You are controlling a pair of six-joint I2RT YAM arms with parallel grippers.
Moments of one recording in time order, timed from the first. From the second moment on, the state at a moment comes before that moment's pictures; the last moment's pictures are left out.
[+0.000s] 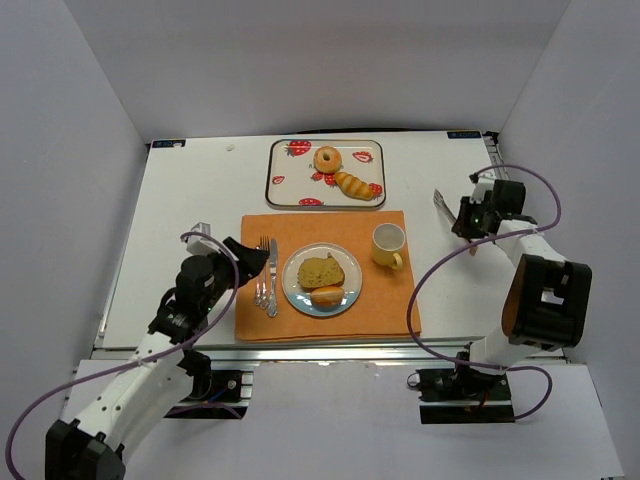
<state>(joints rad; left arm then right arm) -0.40 0.60 0.36 -0.03 -0.03 -0.87 -0.16 1.52 0.98 -0.26 -0.34 -0.13</state>
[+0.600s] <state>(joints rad) -0.76 1.05 0.57 -0.11 -0.13 -0.70 -0.18 1.62 0.90 -0.21 -0.27 -0.30</state>
